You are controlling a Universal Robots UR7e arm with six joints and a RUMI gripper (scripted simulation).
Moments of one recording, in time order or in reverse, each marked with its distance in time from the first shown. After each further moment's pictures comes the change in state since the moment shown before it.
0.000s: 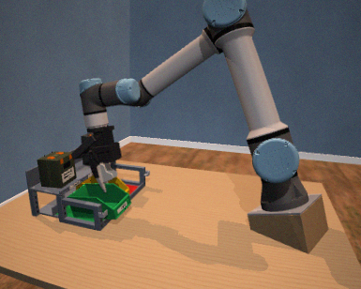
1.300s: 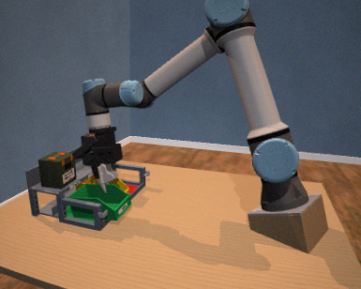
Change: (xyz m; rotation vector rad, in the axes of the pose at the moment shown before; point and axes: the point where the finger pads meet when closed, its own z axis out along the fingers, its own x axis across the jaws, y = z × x) arm 0.000 0.000 0.002 0.032 0.001 -0.002
